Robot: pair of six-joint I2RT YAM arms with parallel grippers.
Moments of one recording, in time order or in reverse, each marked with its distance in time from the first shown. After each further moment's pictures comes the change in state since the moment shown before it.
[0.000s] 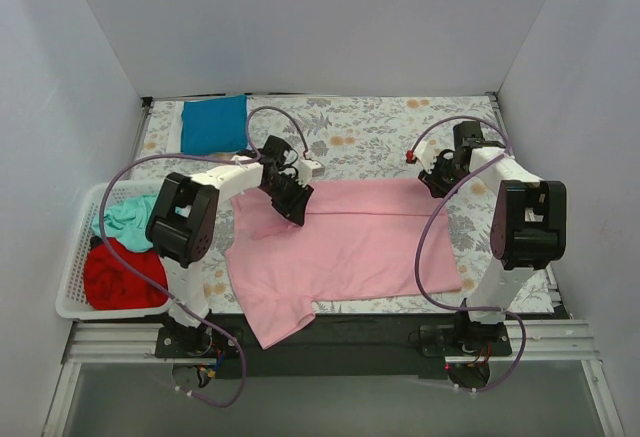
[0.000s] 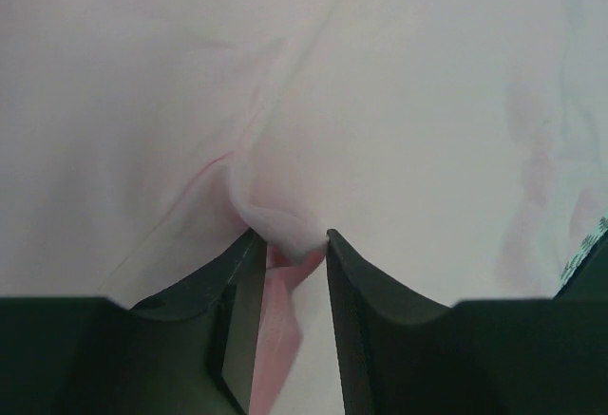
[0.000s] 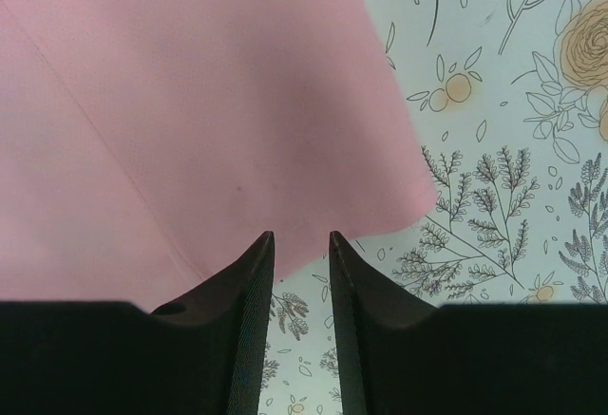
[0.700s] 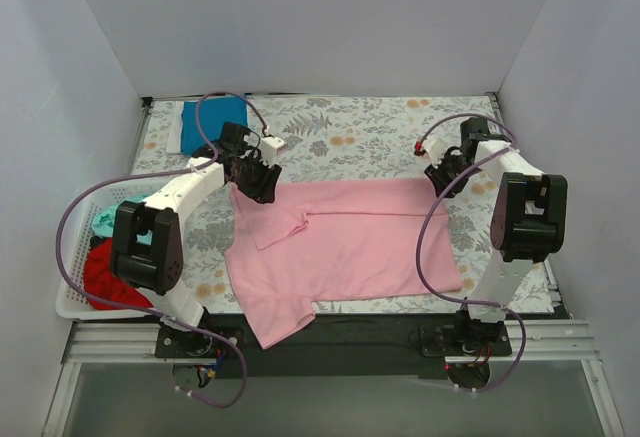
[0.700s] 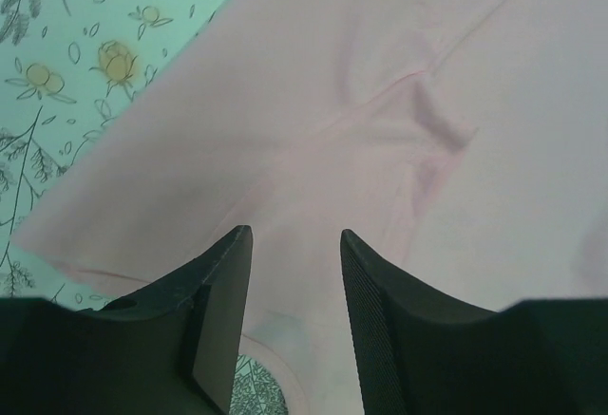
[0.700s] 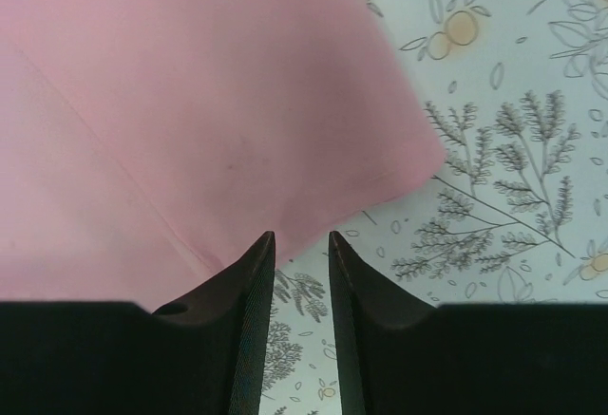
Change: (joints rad) left arm 0.136 -0.269 -0.091 0.040 -0.158 0.000; right arm -0.045 0.069 0.097 -0.085 -0.007 0.118
